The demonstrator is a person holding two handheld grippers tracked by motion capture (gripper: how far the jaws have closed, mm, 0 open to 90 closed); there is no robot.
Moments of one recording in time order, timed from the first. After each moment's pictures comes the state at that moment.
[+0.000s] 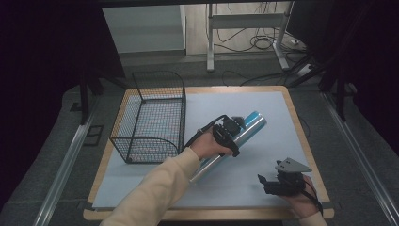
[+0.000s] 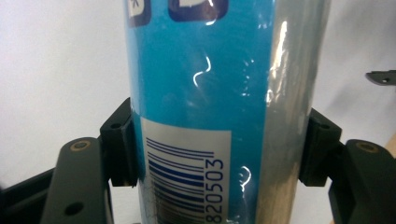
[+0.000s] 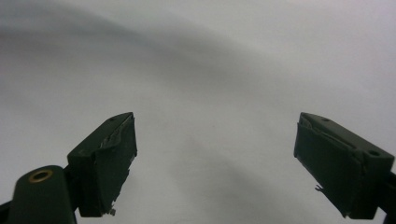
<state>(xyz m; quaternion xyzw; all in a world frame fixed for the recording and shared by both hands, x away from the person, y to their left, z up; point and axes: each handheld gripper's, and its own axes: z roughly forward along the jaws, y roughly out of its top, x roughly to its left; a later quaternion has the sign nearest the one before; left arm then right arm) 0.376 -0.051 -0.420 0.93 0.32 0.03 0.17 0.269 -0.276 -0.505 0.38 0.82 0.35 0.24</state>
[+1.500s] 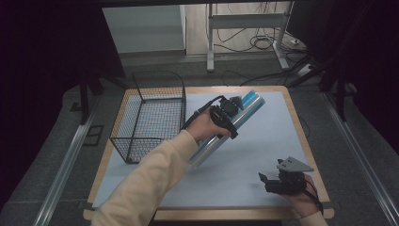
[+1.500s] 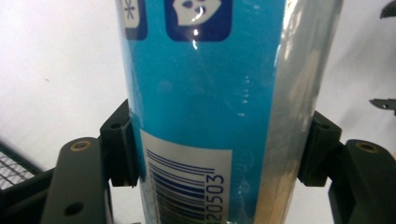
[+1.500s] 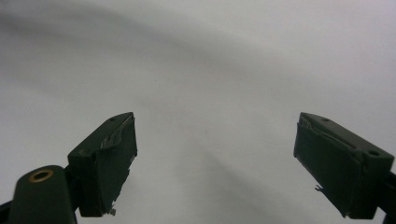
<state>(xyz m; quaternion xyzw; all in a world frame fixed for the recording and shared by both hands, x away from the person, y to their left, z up) 0.413 -0.038 -0.379 0.93 0.32 0.06 0.18 0.271 -0.279 -0.504 0.39 0.81 0.36 0.25</state>
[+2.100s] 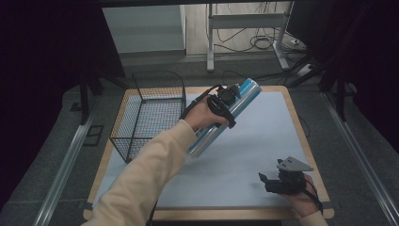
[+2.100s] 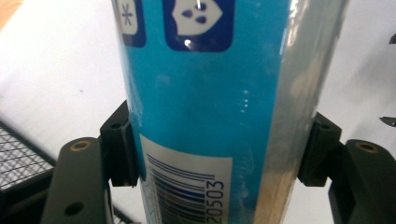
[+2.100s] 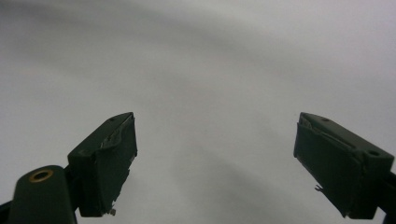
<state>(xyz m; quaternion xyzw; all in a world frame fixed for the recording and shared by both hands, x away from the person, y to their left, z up) 0.434 -0.029 -0.362 0.92 0.33 0.06 0.19 0.273 -0.280 -0.506 0.39 0.81 0.36 0.25</state>
